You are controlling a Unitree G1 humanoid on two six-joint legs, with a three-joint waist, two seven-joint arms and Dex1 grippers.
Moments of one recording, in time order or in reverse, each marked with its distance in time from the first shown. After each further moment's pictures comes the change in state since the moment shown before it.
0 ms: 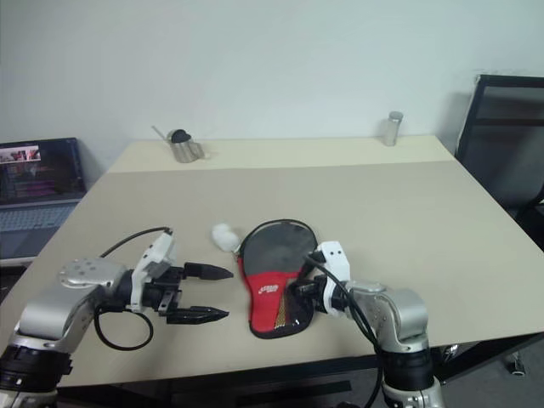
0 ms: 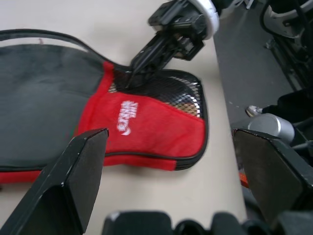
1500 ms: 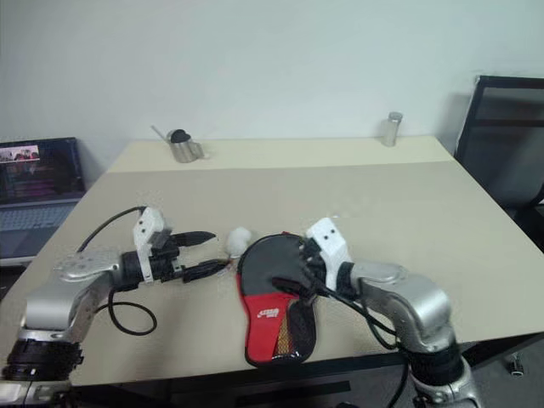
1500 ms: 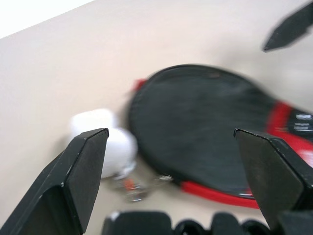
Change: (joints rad) left arm -0.084 -0.107 0.073 0.136 0.100 -0.029 0.431; right arm -0.144 -0.267 0.217 -0.029 0.057 -0.319 0.178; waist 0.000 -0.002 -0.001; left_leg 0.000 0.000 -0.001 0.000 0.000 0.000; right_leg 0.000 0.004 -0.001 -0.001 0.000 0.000
